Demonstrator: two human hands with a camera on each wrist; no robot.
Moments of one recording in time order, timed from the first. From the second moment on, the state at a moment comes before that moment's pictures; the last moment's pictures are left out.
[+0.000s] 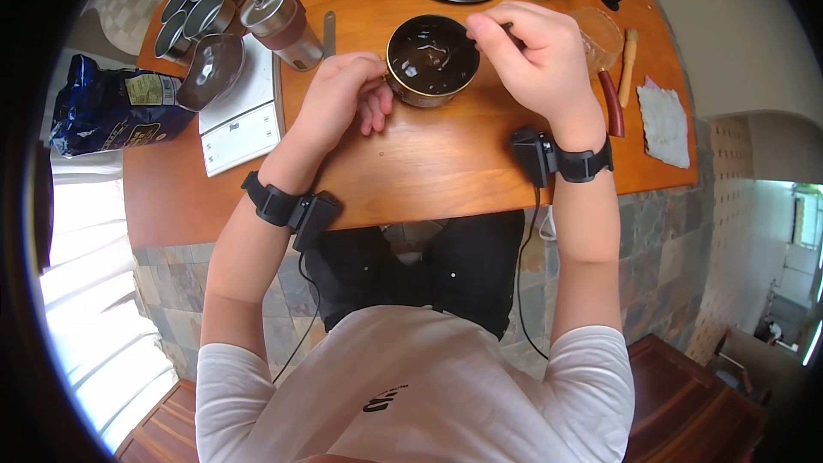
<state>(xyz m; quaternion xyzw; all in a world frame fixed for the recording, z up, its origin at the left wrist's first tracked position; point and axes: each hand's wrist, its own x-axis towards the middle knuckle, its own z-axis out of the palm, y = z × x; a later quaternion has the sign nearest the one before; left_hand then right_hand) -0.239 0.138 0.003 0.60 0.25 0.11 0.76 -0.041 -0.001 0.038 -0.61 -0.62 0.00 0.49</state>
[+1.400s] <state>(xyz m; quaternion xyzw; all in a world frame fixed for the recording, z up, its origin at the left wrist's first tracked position) -0.236 0.137 0.001 0.59 0.26 0.10 0.76 -0.052 0.004 0.036 -0.59 -0.65 0.00 0.48</state>
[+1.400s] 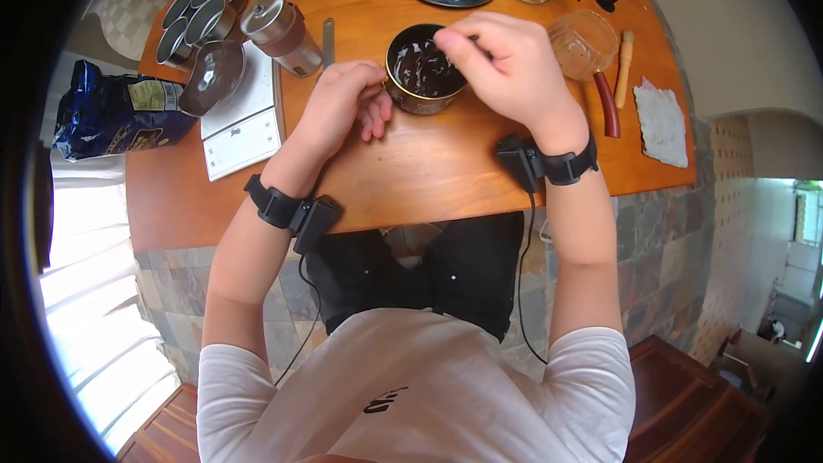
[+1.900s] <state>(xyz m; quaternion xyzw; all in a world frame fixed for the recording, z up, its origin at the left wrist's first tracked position) -0.237 0.137 0.002 0.58 0.26 0.10 0.77 -0.050 -0.001 0.040 -0.59 -0.64 0.08 0.49</state>
